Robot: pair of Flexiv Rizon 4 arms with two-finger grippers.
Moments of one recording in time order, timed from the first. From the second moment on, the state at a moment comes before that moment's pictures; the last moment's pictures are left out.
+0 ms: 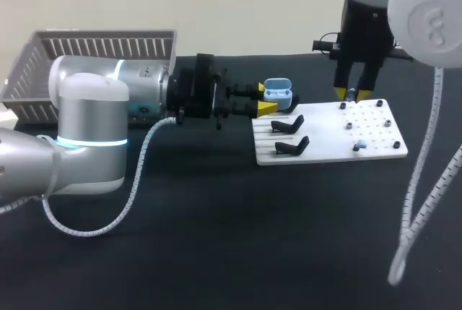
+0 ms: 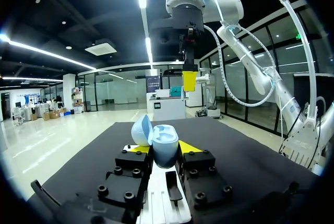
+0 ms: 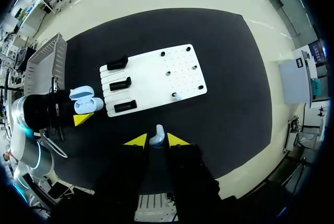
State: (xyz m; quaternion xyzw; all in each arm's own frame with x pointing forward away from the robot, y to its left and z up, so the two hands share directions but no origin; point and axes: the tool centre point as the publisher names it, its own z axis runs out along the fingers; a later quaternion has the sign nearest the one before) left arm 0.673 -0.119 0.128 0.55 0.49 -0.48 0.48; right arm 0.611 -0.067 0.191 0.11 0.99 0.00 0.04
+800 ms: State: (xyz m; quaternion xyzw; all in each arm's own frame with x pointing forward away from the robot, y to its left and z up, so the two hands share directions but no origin) left arm 0.673 -0.119 0.128 0.55 0.49 -0.48 0.48; right arm 0.614 -0.024 0.195 0.21 0.98 0.03 0.00
